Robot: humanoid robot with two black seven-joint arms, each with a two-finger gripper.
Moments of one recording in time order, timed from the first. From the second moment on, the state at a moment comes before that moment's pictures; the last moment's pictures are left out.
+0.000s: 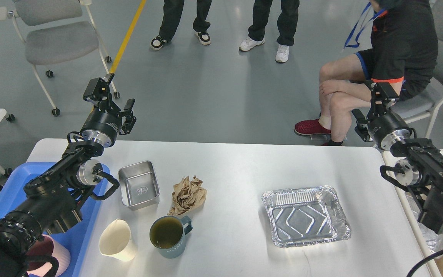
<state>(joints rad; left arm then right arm) -0.76 0.12 -0.80 -0.54 0.27 -0.18 -0.45 0.69 -0.37 0.94 0.67 -0.53 0.13 0.28</state>
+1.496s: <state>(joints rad) -1.01 1.26 0.14 -1.71 0.30 -0.13 0.04 0.67 -0.37 0.94 0.66 -0.53 0.13 0.28</state>
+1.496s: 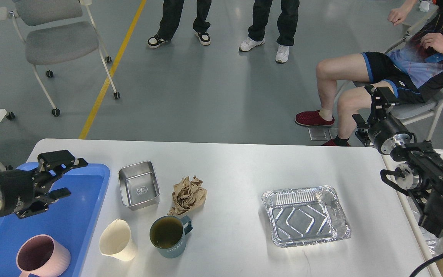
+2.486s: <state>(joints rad) -1.18 1.07 0.14 -1.59 0.77 -0.49 0.04 0.64 -0.35 0.94 0.67 -0.53 0.13 0.29</state>
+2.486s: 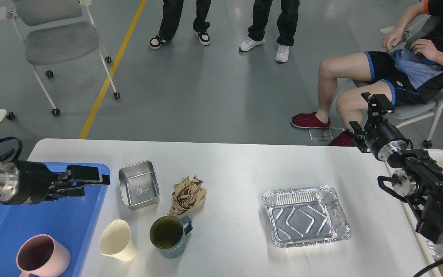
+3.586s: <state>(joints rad) -1.26 0.58 0.26 -1.29 0.99 -0.79 0.06 0.63 -0.38 0.95 0.66 -0.53 0.13 0.29</state>
